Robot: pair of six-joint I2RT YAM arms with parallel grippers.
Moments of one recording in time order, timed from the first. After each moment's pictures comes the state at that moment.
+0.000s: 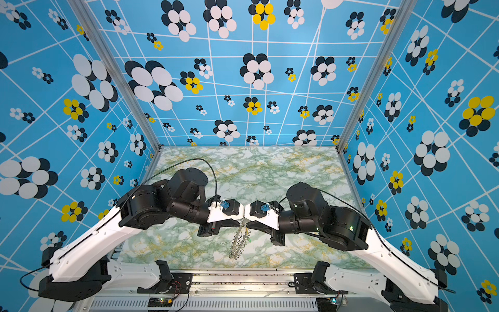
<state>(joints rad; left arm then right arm) -1.03 1.25 1.65 -1.13 0.45 0.48 1.04 0.96 1.35 -0.89 -0.35 -0.32</state>
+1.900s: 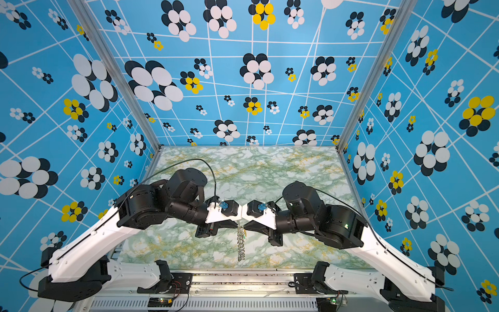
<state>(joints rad) -1.03 1.25 1.67 -1.16 0.45 0.48 1.04 0.98 1.35 -0.89 -0.39 -0.30</state>
